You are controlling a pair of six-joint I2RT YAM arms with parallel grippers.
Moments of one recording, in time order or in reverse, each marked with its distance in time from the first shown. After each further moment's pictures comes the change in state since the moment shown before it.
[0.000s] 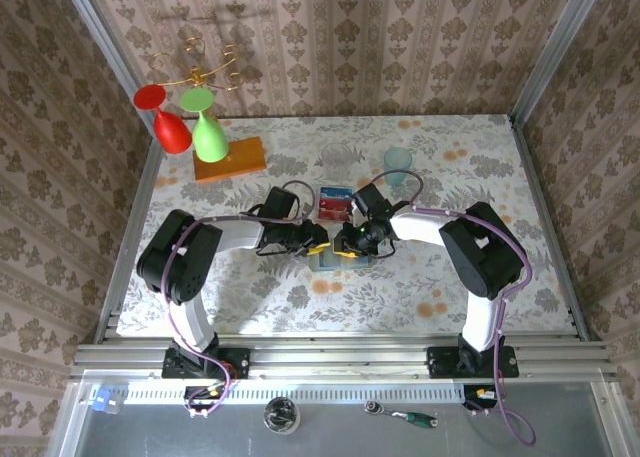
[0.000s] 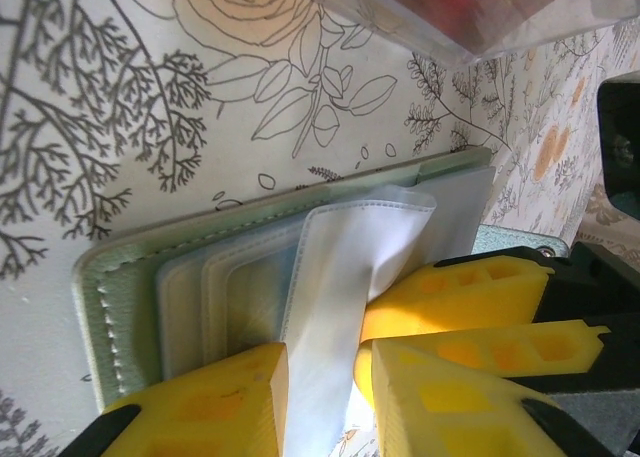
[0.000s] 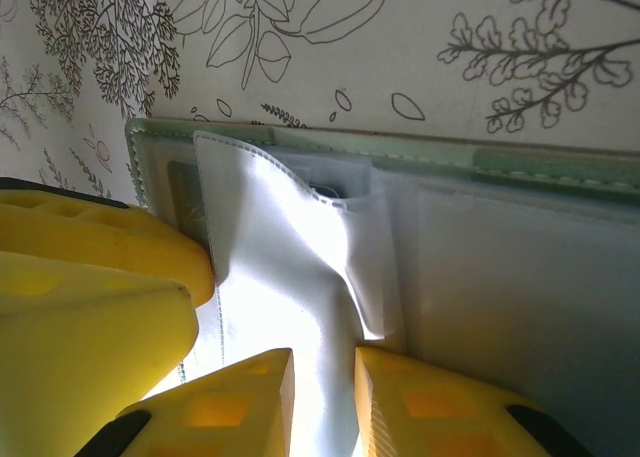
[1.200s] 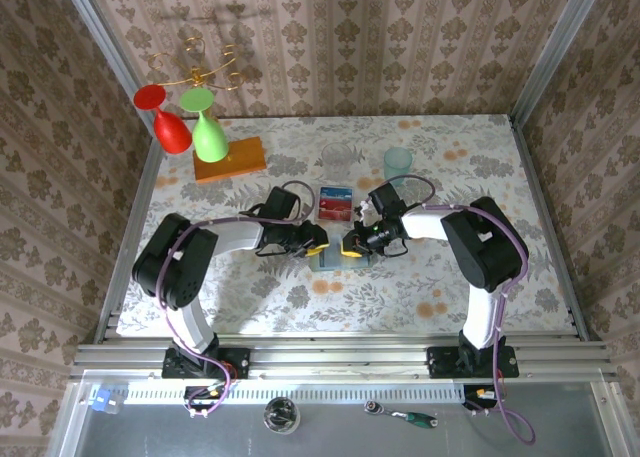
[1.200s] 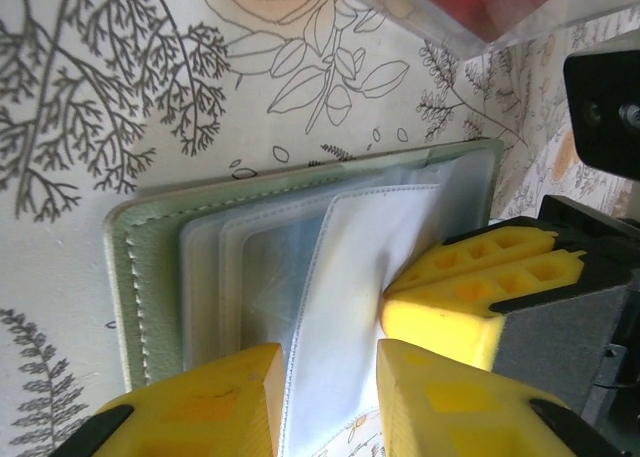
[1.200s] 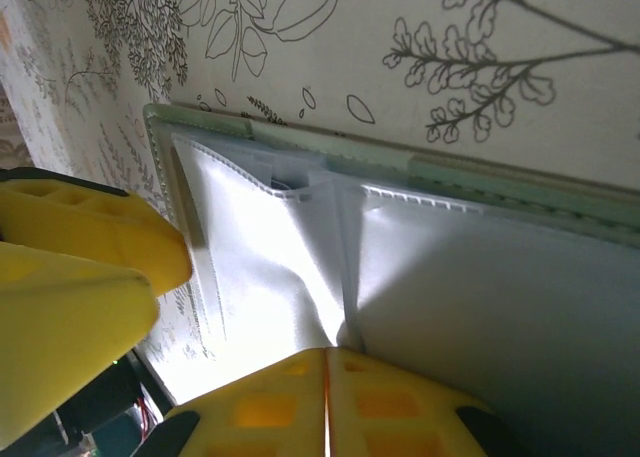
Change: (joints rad) left arm -0.018 -0.037 0.006 -0.071 -0.060 0.004; right arm -0.113 0.036 -0.072 0.119 -0.249 -0.068
